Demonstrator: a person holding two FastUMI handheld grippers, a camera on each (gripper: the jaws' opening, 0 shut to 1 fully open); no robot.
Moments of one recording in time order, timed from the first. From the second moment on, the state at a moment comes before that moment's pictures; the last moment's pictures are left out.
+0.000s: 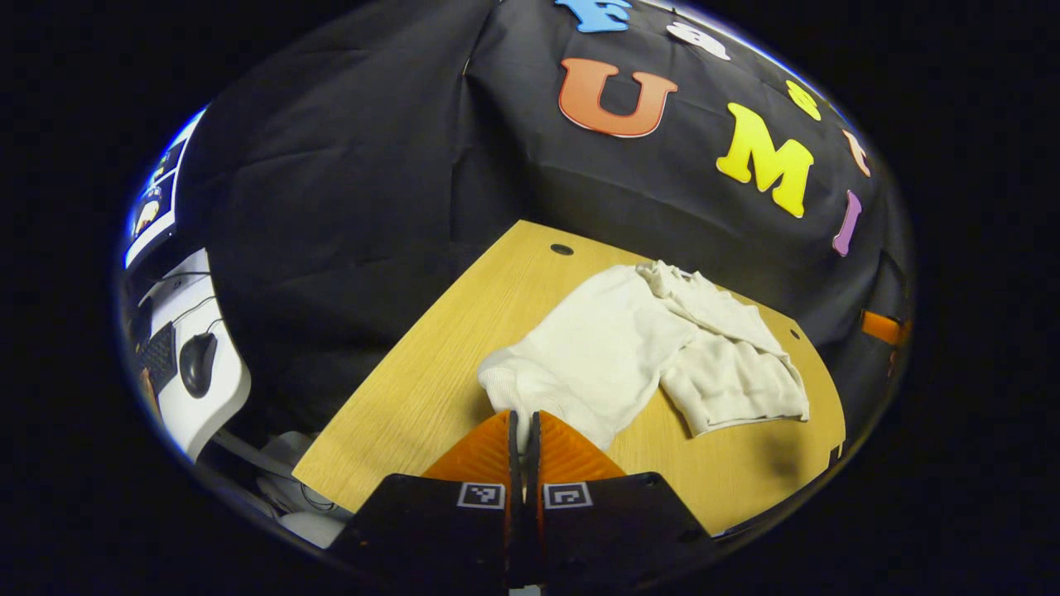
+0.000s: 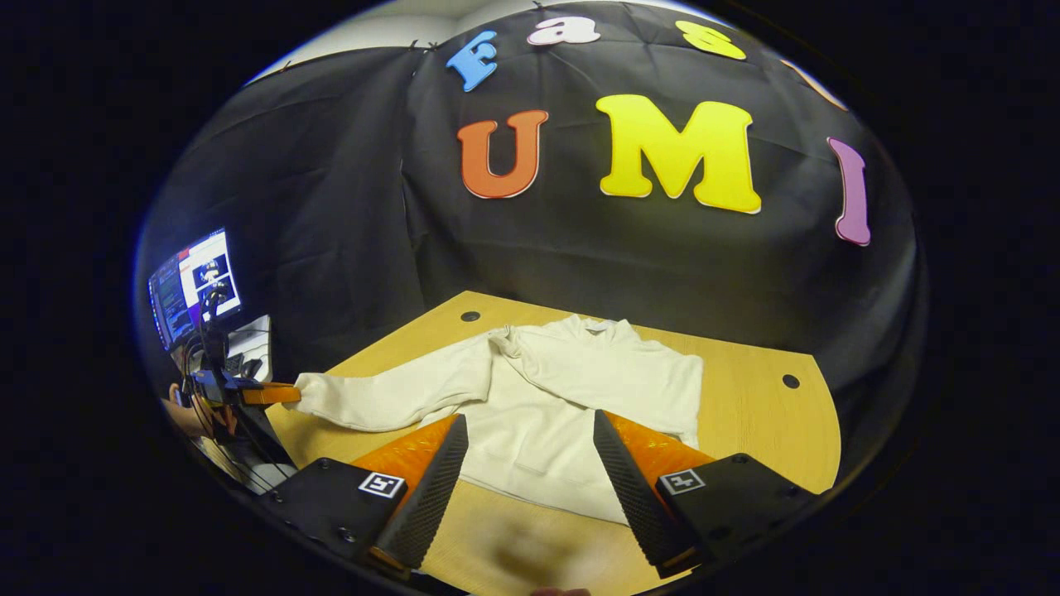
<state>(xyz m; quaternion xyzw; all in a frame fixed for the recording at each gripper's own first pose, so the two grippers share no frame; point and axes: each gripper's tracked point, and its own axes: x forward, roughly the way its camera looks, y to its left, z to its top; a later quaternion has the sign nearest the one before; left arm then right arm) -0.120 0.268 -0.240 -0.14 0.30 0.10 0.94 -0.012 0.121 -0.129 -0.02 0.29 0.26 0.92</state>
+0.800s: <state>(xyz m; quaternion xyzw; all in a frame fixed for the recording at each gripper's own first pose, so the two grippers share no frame) 0.110 0.204 -0.032 -0.02 0.18 -0.03 0.98 0.013 -0.032 -0.083 0.09 0.24 0.13 0.96</state>
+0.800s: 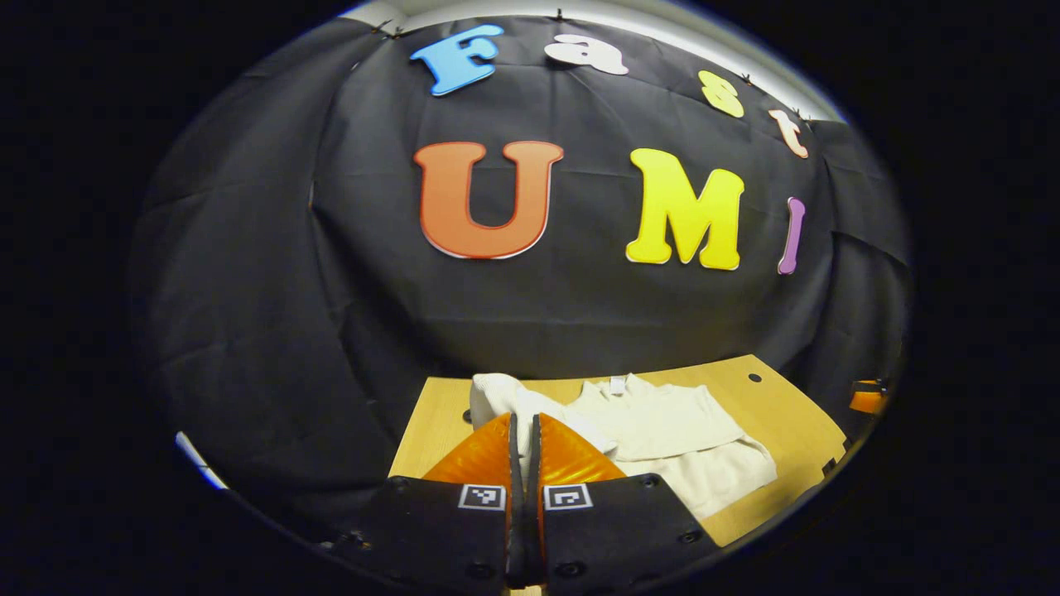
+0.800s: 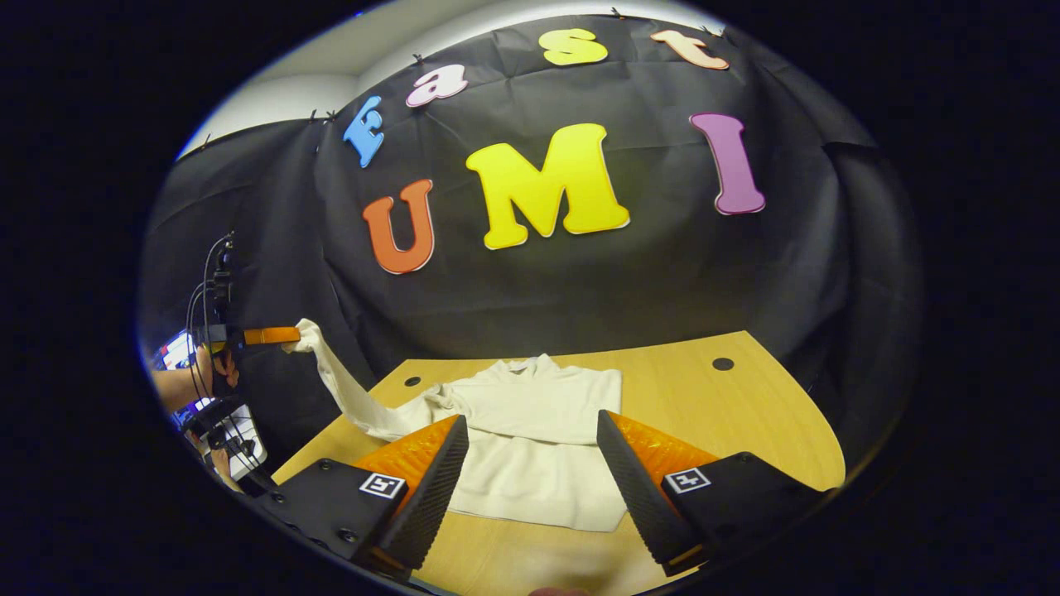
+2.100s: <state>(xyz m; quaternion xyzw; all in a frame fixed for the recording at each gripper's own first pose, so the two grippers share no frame) 0.313 -0.216 -0.311 0.10 0.37 -0.28 0.88 -0.044 -0.271 -0.151 0.13 0.32 -0.12 0.93</state>
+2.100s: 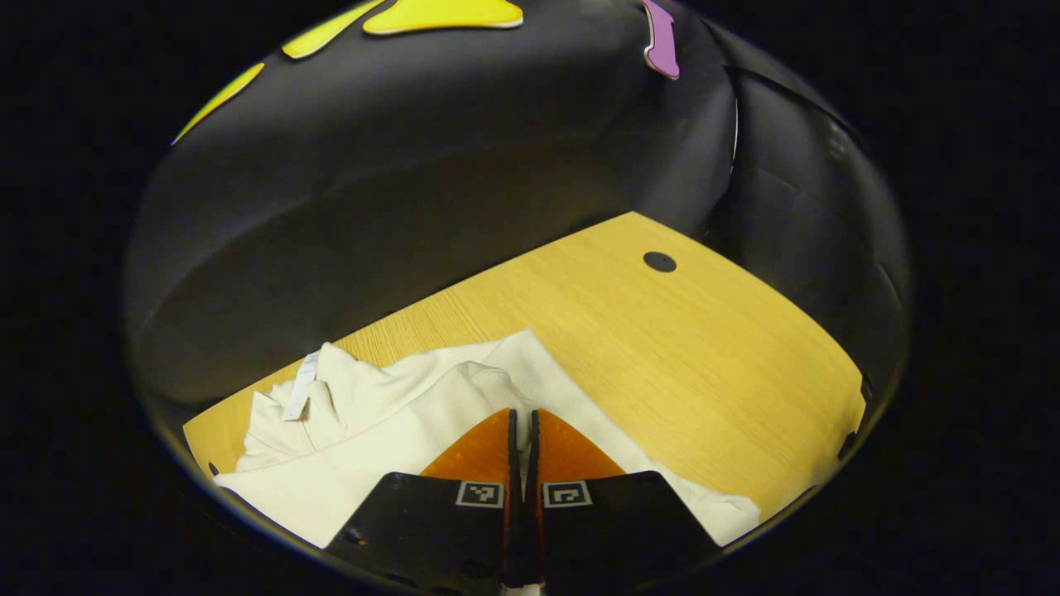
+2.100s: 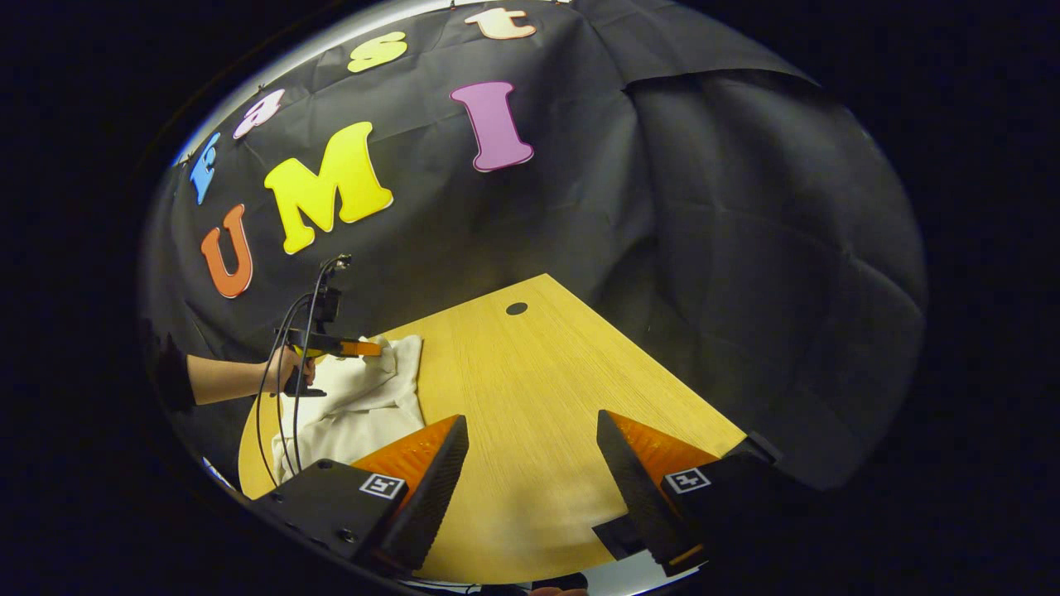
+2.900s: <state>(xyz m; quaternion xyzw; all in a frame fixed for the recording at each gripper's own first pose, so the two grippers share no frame) 0.299 -0.268 -0.295 0.08 0.34 -0.33 0.88 -0.032 -0.241 -0.144 0.13 0.31 -0.09 0.94</state>
